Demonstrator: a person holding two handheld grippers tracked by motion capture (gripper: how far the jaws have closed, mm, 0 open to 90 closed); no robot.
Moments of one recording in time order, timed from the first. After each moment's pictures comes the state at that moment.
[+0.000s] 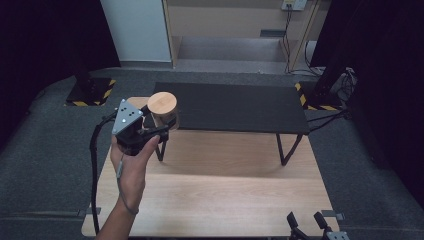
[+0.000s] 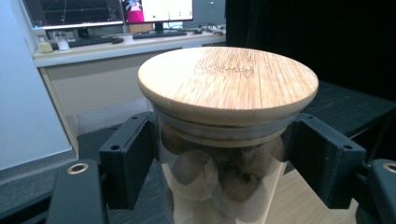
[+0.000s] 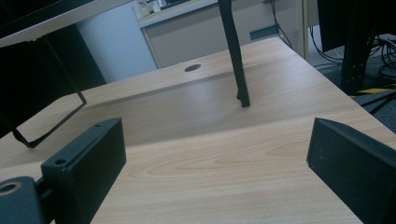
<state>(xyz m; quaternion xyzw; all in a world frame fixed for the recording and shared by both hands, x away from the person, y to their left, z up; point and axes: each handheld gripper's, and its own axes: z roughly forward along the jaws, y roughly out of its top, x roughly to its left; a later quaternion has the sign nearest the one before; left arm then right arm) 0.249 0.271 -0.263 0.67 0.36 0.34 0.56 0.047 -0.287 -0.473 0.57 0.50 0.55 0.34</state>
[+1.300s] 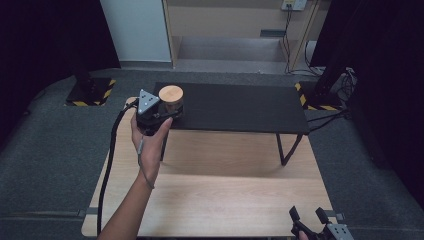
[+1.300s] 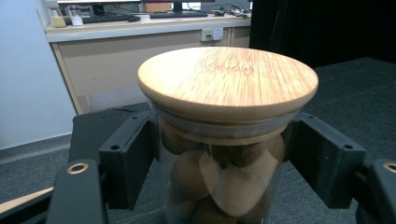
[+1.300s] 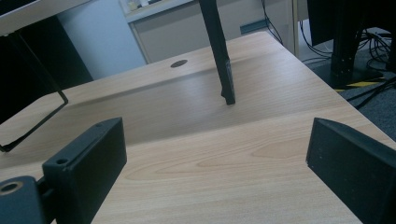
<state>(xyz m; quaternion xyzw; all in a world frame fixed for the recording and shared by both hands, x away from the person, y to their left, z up) 0.325 0.256 -0.304 0.66 0.40 0.34 0.54 0.064 -0.292 -0.476 0.59 0.50 0.53 0.34</state>
